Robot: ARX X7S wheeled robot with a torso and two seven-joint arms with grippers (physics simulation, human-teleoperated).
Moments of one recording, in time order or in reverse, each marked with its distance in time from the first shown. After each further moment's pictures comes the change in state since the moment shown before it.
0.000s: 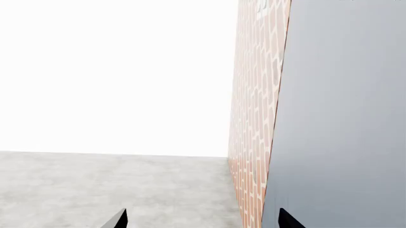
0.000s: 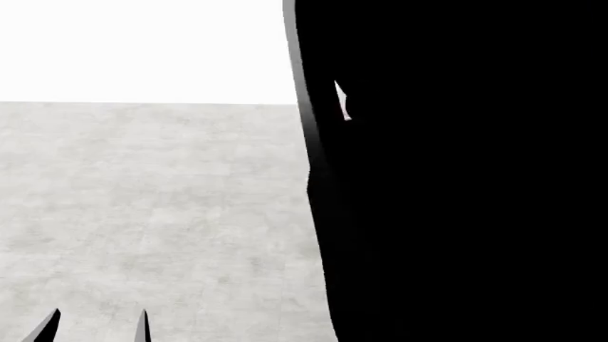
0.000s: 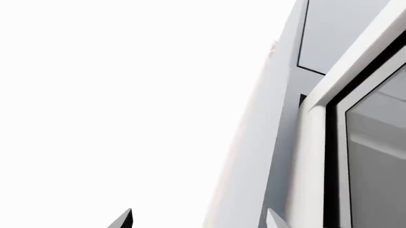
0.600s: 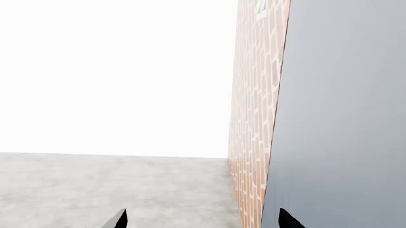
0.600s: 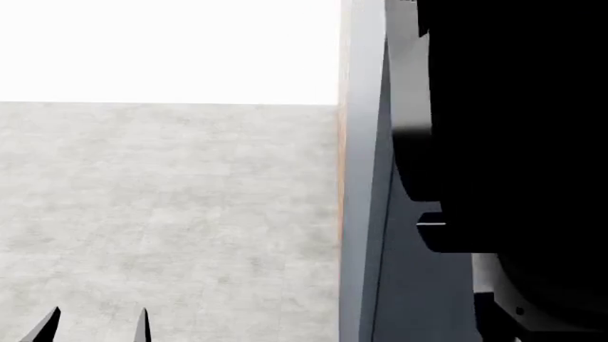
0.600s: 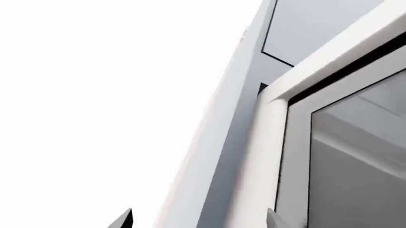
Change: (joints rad) left arm -0.006 -0.007 0.009 0.000 -0.006 0.002 -0.006; right arm 0.153 0.068 -0.007 0.230 -0.020 -0.033 0.018
